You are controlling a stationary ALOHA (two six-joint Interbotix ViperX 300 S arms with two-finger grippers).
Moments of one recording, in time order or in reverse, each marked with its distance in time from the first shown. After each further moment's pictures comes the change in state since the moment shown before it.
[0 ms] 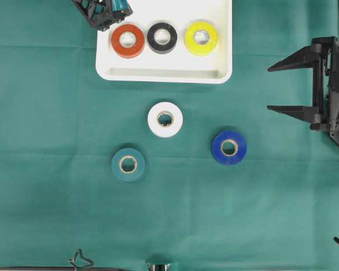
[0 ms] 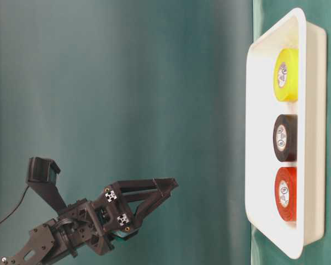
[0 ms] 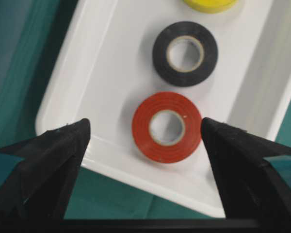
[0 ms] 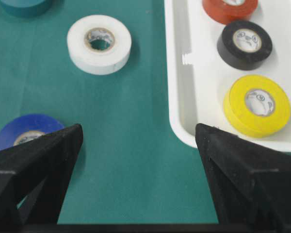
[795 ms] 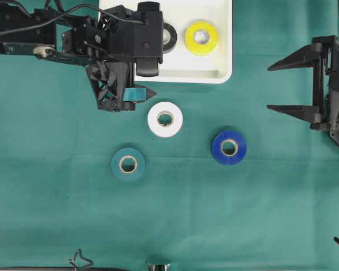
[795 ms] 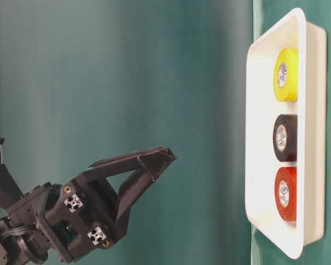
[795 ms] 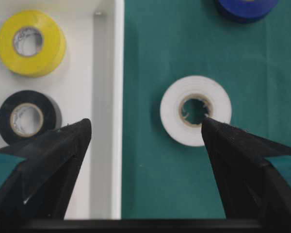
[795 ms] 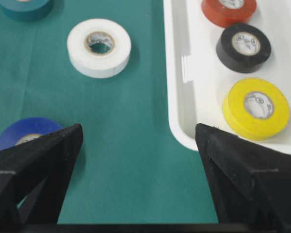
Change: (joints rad) left arm -0.350 -0.015 0.003 -0.003 -0.092 -0.002; right arm 0.000 -0.002 -0.008 -0.002 0.003 0.005
